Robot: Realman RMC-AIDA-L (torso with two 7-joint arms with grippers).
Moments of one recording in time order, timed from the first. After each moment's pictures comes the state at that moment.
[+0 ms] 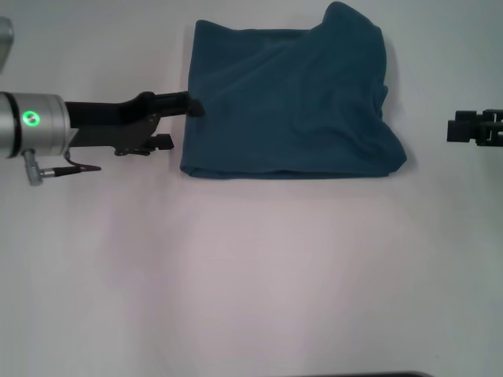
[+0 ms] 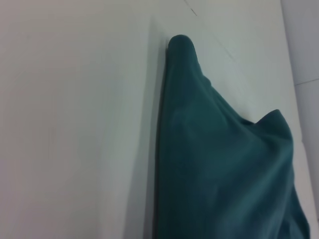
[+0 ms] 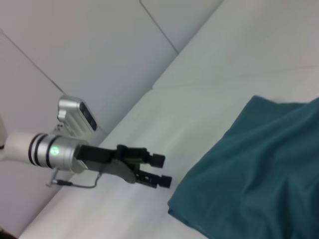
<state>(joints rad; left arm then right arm) -0.62 -2.11 -2.35 -0.67 -0.95 1.27 -2.65 0.43 1.97 -0.43 -0.86 -2.17 -1.88 1.91</state>
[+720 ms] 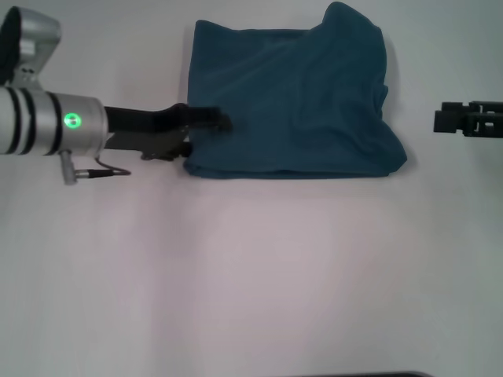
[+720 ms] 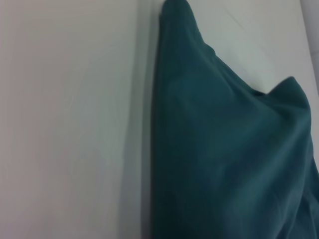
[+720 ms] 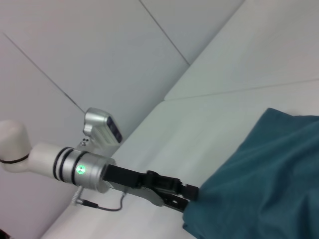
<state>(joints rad) -0.69 -2.13 -2.23 -0.61 -0.95 1.18 -2.65 0.45 1.98 -0.43 -0.83 -2.15 -1.88 1.90</state>
